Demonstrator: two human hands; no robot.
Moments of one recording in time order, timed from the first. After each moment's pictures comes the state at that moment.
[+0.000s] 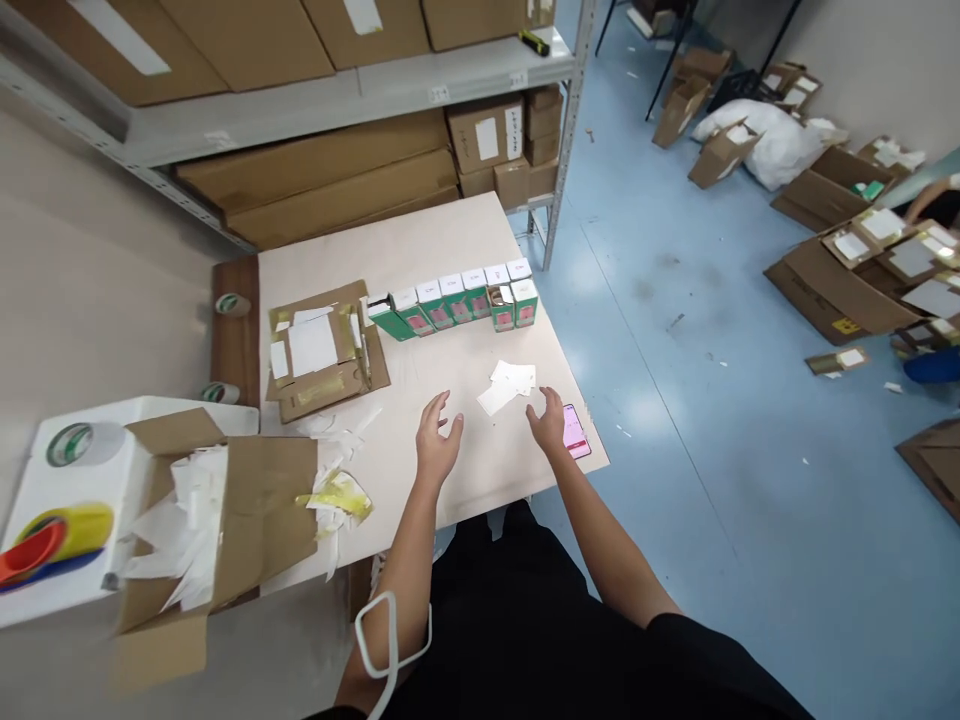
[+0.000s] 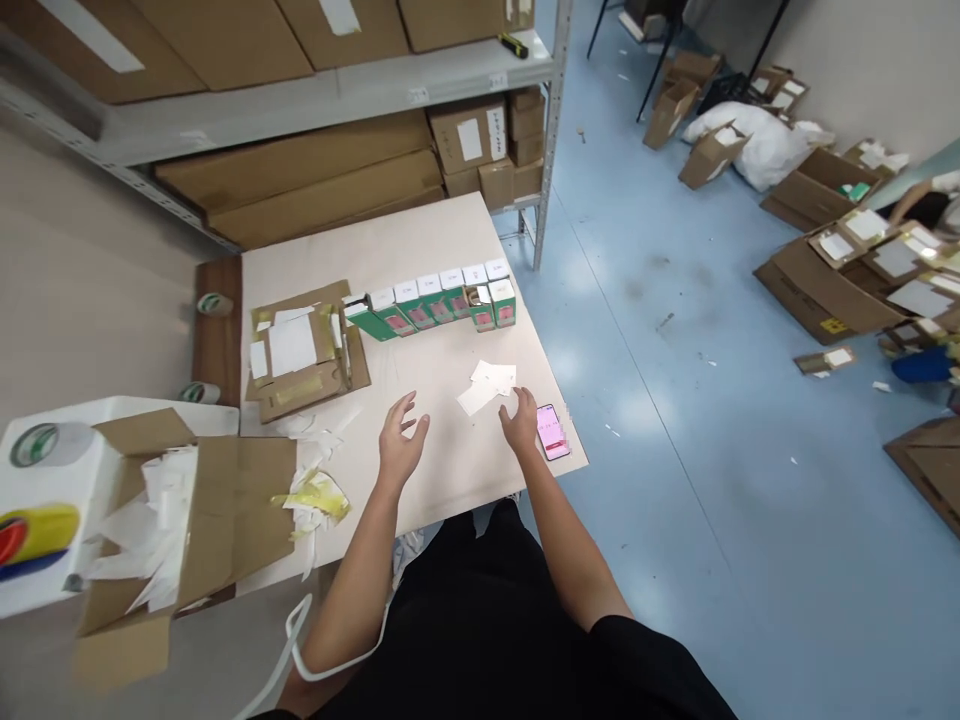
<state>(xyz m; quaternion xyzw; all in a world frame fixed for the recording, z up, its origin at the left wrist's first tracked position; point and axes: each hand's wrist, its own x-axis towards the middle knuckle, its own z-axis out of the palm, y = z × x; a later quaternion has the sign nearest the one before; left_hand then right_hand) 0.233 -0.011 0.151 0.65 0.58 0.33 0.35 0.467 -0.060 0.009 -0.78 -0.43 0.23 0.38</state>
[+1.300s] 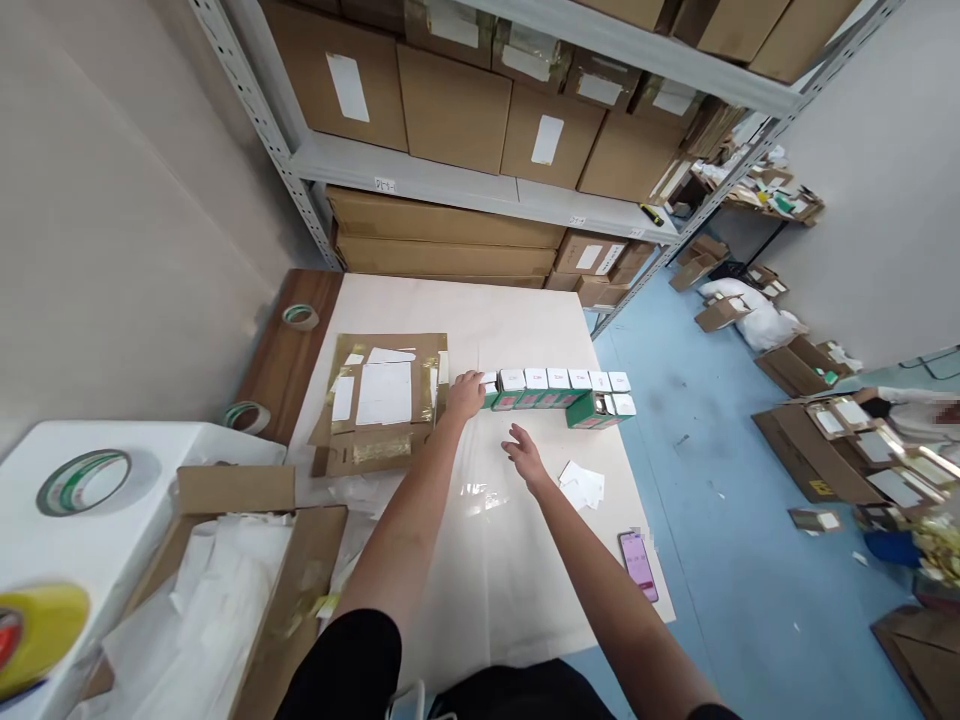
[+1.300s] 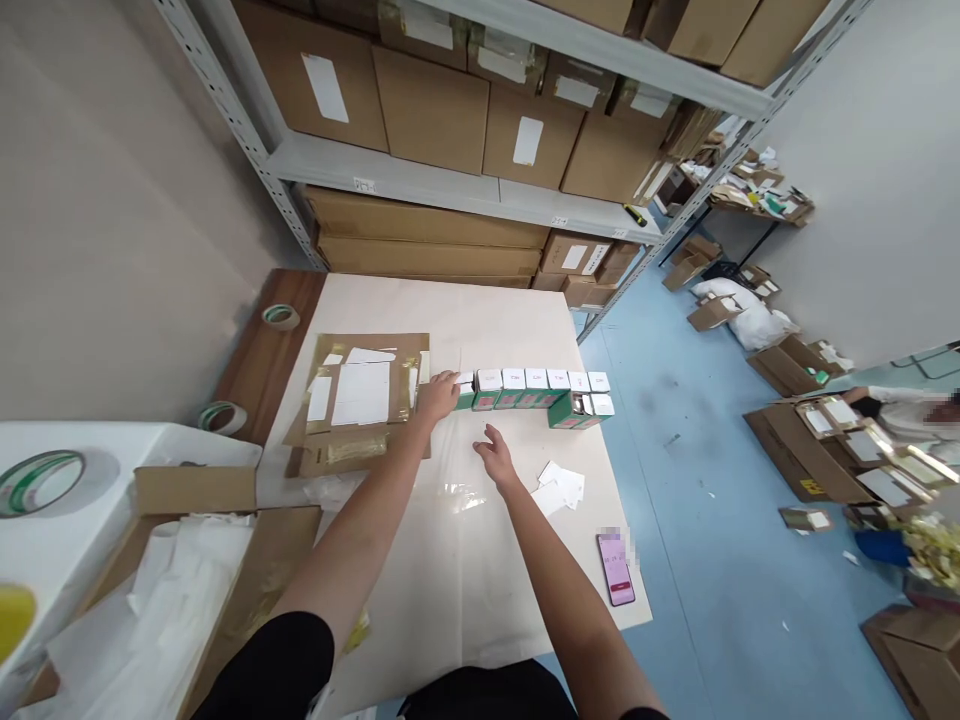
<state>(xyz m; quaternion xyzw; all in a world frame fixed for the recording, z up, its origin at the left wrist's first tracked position) 0.072 0.356 0.047 0.75 0.59 0.13 0.26 0.235 0.188 0.018 -0.67 -0.32 0.52 0.42</state>
